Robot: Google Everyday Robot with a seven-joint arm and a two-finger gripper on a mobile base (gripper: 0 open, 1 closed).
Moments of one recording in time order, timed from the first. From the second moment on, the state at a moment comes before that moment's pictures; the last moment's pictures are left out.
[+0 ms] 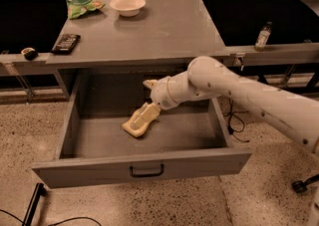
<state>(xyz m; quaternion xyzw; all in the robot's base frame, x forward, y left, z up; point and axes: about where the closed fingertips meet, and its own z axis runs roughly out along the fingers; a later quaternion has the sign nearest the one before) 0.627 0.059 0.708 -0.59 0.67 0.25 0.38</state>
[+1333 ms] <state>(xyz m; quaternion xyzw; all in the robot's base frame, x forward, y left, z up) 0.639 0.064 0.604 -0.53 0.72 0.24 0.37</state>
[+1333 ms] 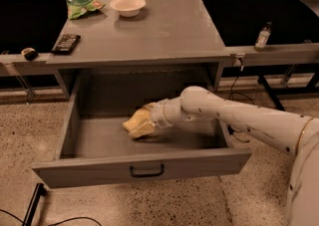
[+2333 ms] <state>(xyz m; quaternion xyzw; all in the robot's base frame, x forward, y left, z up) 0.627 -0.001 0.782 -0.57 0.63 0.25 0.47</state>
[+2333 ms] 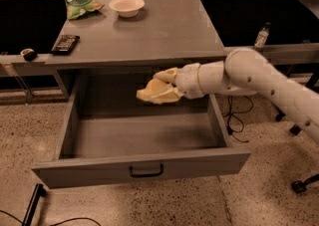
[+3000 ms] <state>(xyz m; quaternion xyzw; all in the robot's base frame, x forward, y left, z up) 0.661 -0.063 0.917 -0.59 0.62 0.18 0.48</state>
